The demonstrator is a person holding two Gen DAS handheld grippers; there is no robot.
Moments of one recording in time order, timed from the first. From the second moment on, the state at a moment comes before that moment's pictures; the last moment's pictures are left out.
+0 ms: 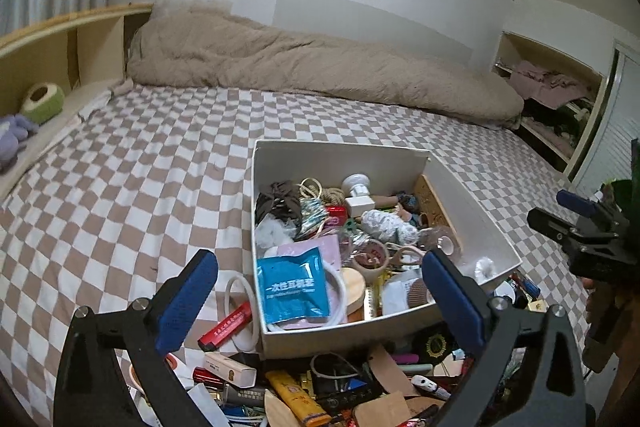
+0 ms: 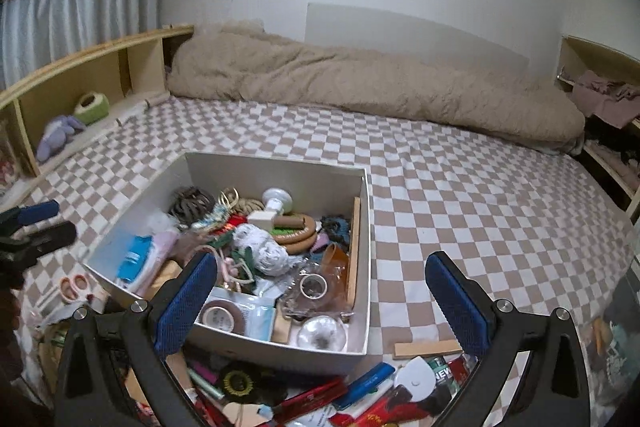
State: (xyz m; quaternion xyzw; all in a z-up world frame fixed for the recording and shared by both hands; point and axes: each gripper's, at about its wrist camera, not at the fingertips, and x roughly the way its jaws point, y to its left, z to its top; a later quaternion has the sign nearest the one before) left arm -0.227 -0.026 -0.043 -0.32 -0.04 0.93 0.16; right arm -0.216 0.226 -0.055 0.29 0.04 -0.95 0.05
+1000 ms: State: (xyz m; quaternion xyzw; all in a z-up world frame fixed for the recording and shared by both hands) left arm -0.155 -0.002 -0.006 -0.27 0.01 0.95 0.13; right arm -0.126 0.213 -0.030 0.21 0.07 -0.97 0.05
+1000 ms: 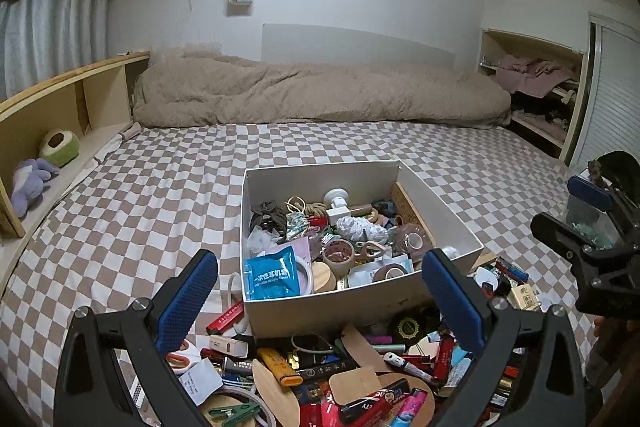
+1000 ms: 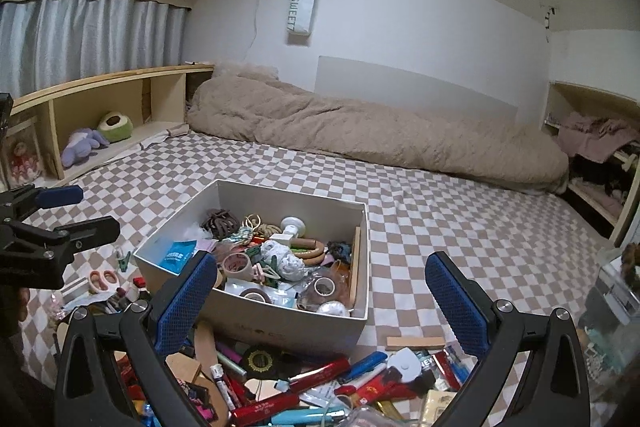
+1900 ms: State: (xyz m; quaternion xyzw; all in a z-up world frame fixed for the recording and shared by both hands) left arm -0.138 0.002 0.002 -0.24 0.03 0.96 0.12; right arm -0.116 0.220 -0.028 0.21 0.06 -0.97 0.06
